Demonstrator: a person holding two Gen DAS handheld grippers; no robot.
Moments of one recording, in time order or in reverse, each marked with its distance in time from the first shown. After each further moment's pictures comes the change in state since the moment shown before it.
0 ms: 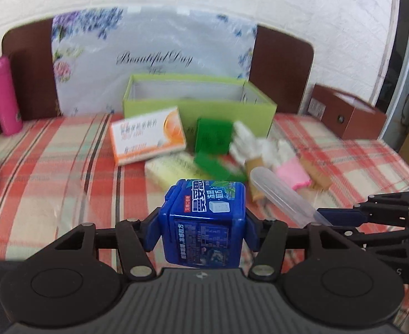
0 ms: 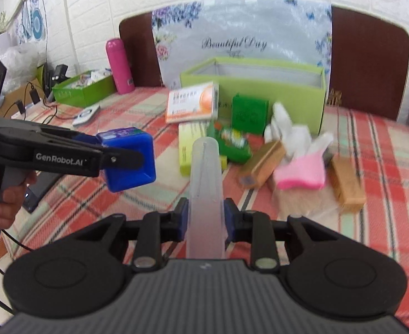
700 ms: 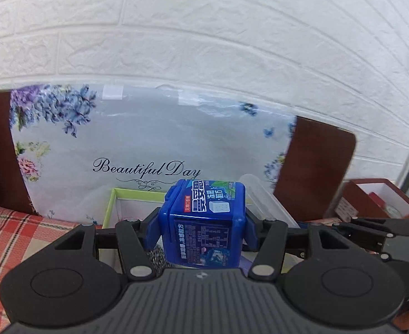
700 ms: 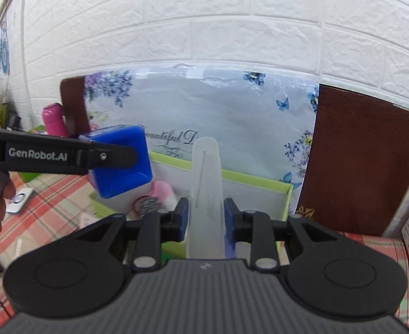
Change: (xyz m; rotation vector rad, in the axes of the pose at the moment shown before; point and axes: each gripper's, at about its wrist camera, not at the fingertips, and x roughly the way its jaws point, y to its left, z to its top) left arm 0.117 0.009 0.179 -0.088 -0.148 0.060; right arm 0.108 -0.109 0.180 -0.038 -0.139 -0.096
